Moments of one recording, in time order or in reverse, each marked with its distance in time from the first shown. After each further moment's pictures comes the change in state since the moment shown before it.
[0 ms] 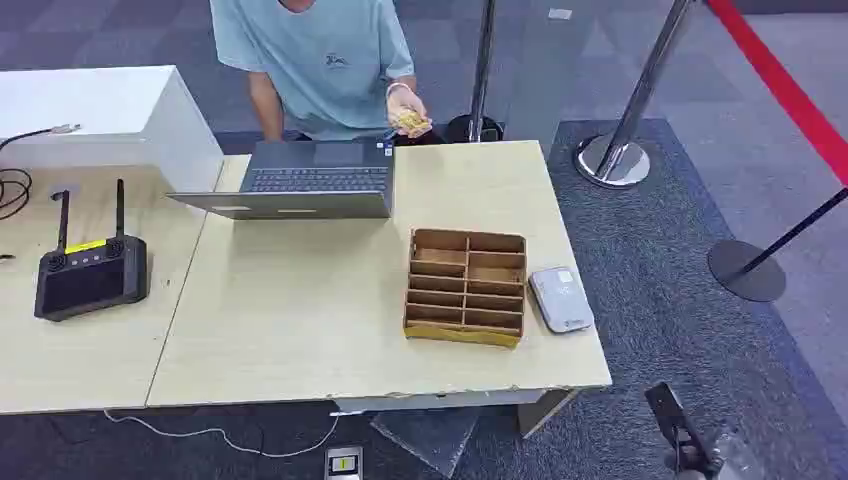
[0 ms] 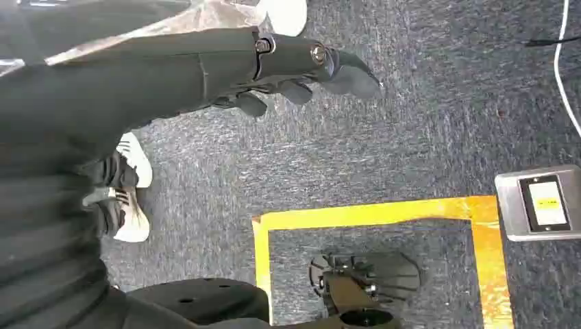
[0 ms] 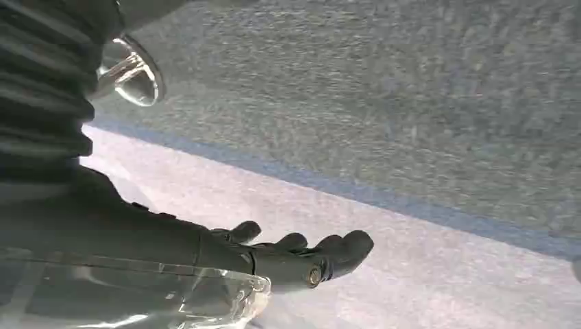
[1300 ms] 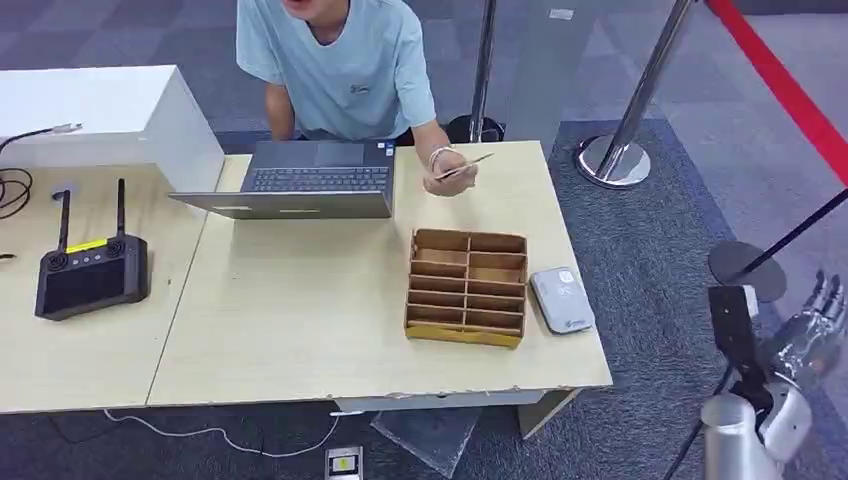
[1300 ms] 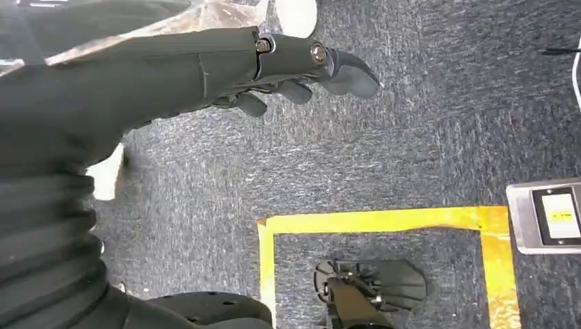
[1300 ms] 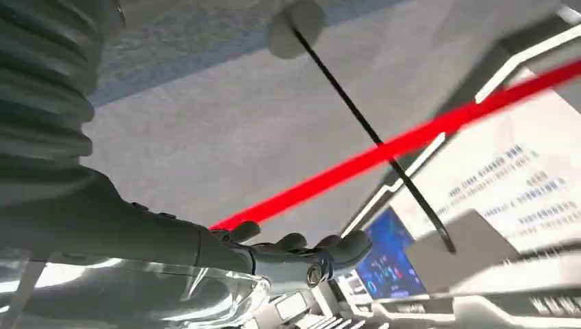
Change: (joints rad) left arm 0.000 0.015 0.000 0.000 0.020 0.003 0.013; right arm 0.076 0.163 -0.259 -0.953 0.016 -0.048 -0.303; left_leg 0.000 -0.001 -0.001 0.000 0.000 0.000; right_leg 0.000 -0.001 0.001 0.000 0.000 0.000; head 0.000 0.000
